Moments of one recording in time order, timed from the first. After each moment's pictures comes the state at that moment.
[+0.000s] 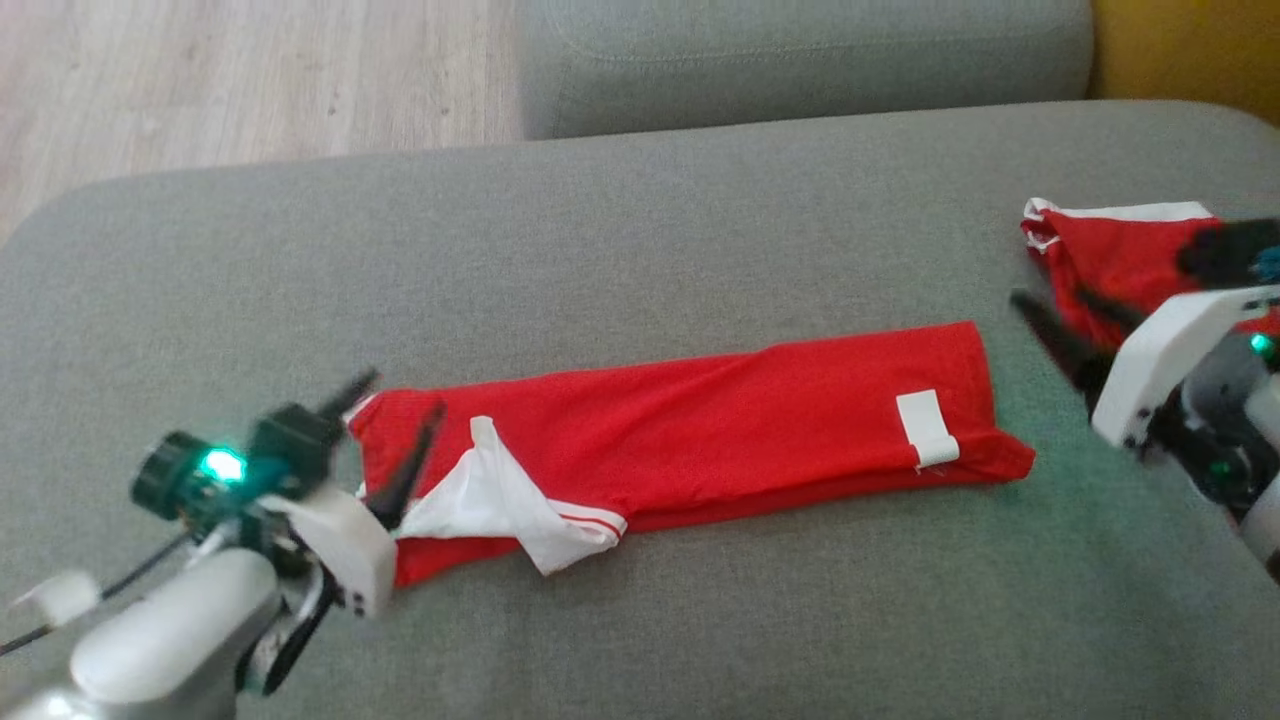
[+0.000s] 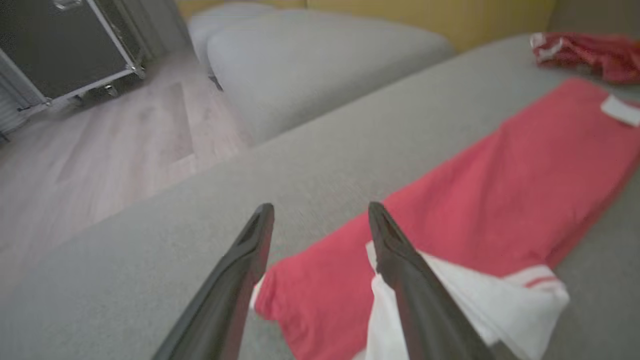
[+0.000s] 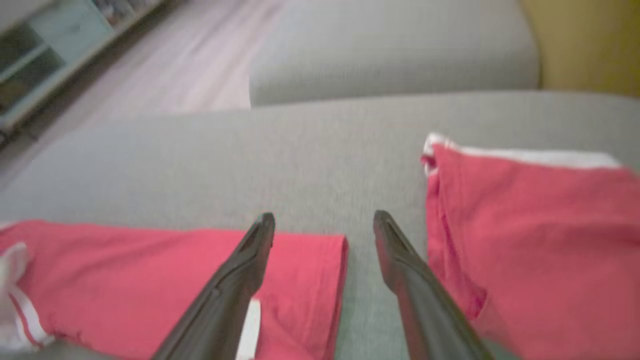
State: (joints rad) left arm -0.59 0.66 -1.13 0.28 -0.79 0.18 -0.05; right arm -0.67 -0.64 0.86 0.62 1.11 0.13 0.18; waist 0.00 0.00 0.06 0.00
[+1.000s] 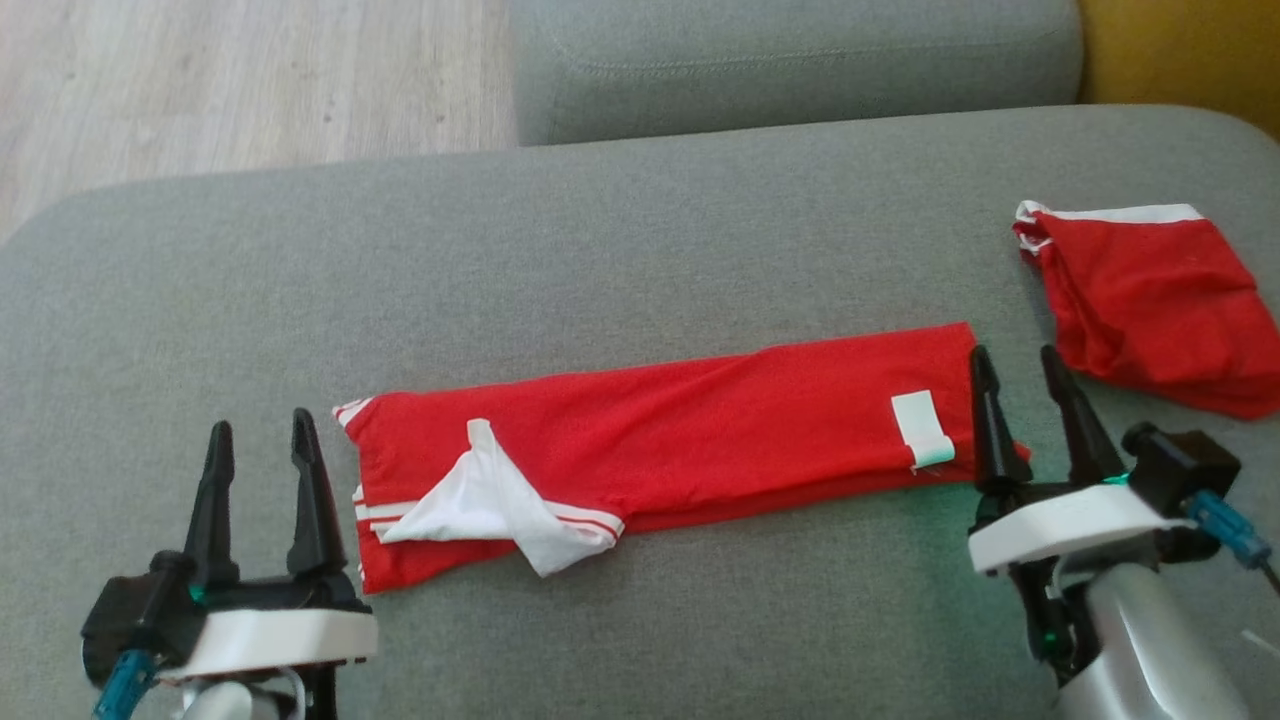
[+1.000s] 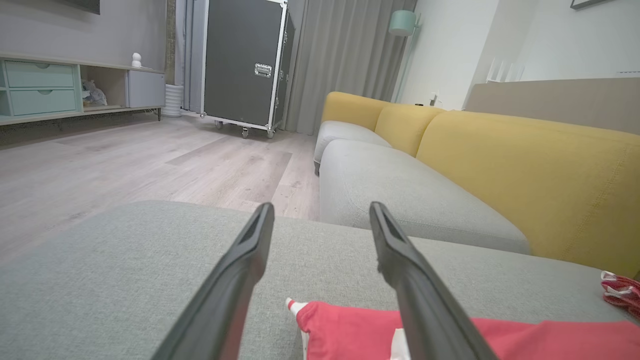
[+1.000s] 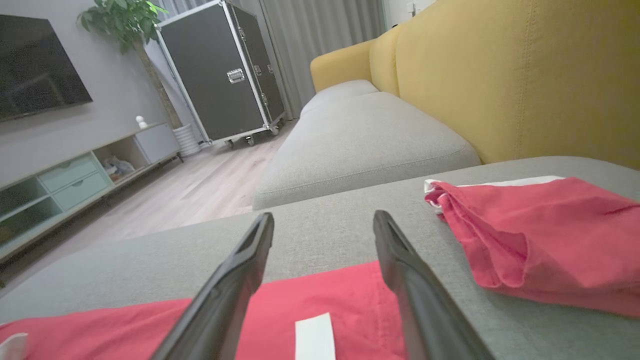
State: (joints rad) left arm 0.00 0.19 -0.16 0.09 -0.45 0.07 -0.25; right arm -0.18 -0.11 0.11 0.41 0.36 0.13 -0.25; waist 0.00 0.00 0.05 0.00
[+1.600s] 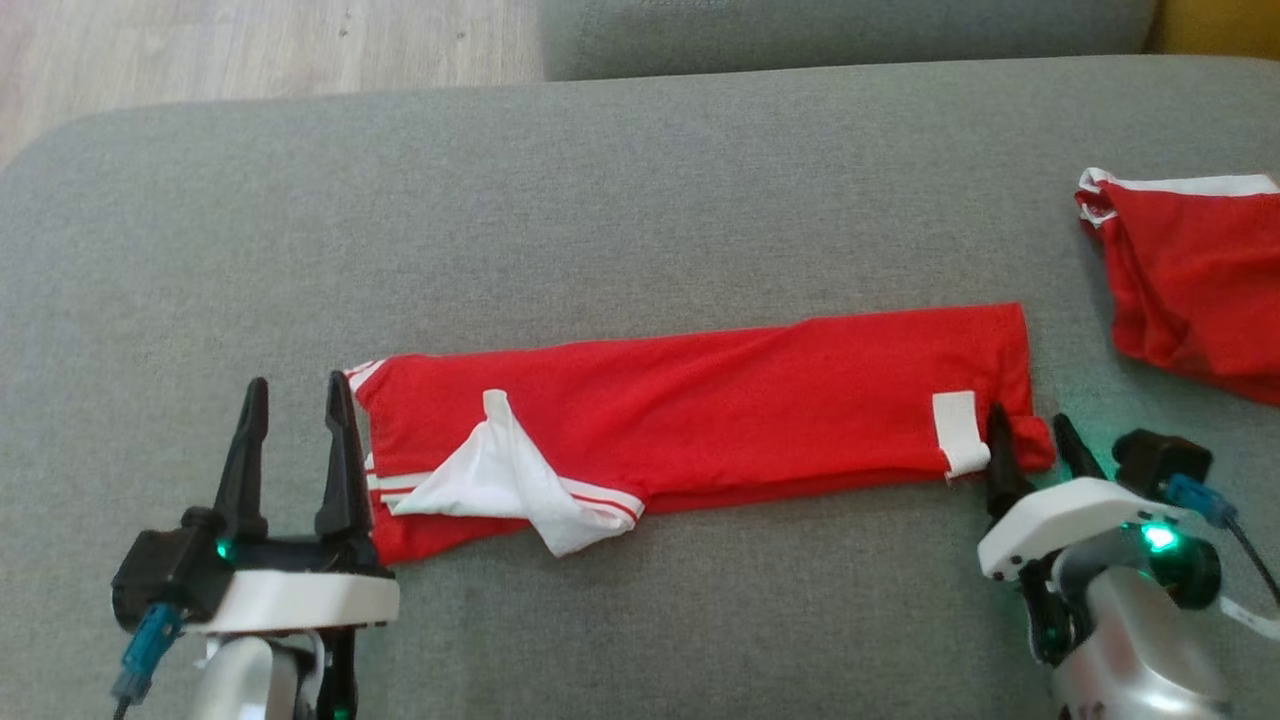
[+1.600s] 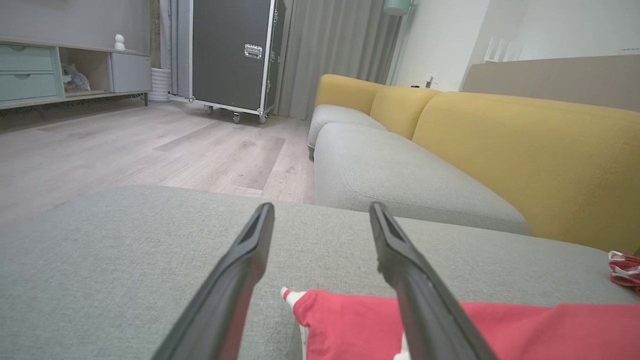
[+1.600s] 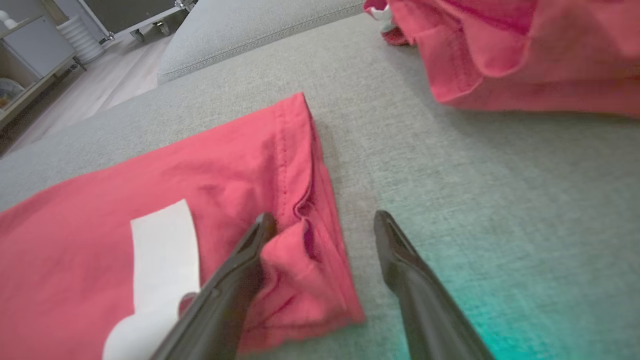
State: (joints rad) left arm -0.09 0.08 -0.06 0.19 -0.30 -0.11 -0.25; right arm -0.33 -0.06 -0.10 0.81 0.23 0.13 -0.16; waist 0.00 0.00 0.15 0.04
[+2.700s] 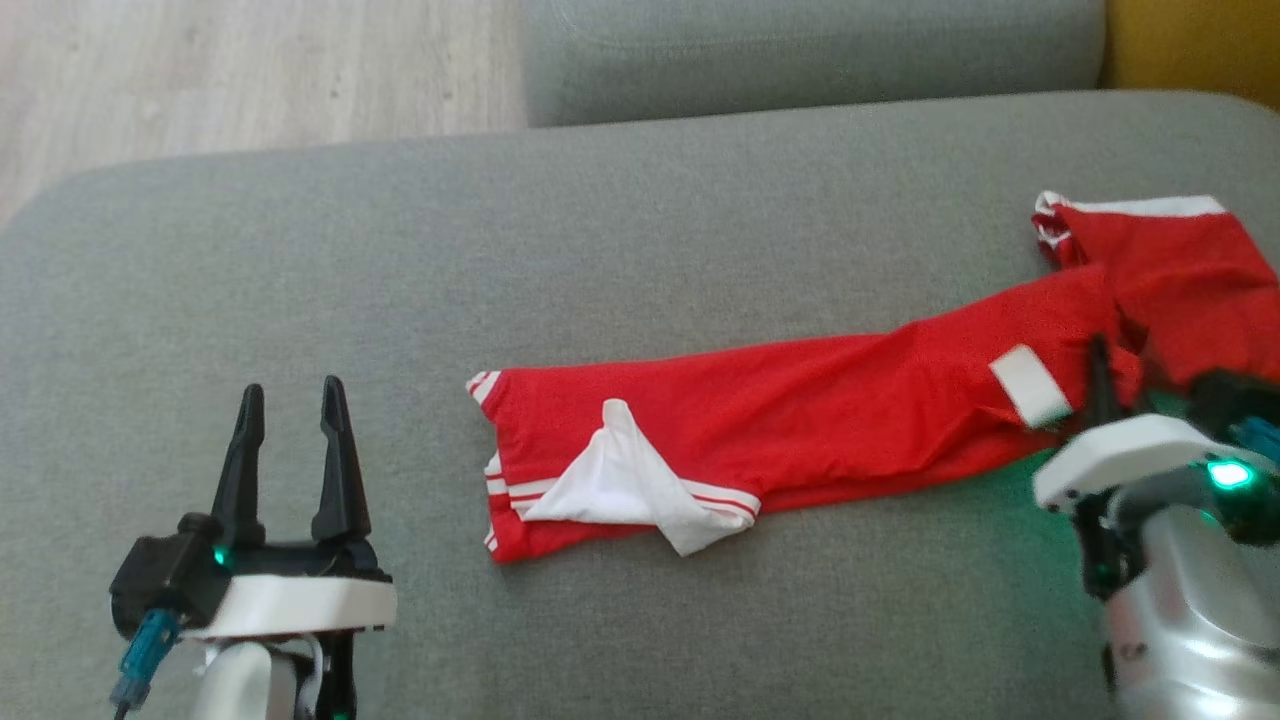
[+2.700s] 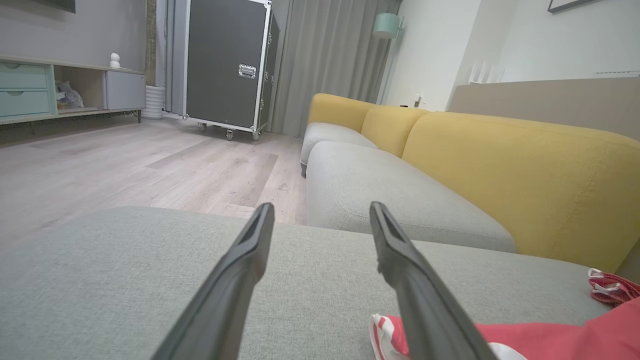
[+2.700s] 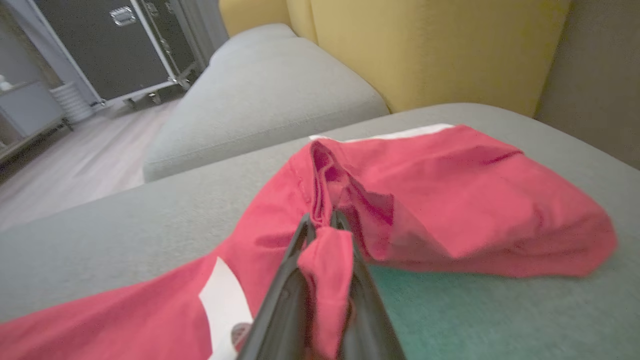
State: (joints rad) left arm -0.09 0.05 -0.01 0.21 -0.27 -0.13 -0.25; right arm -0.43 -0.10 -0.19 0.82 0.16 0.13 -0.20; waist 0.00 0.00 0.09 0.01
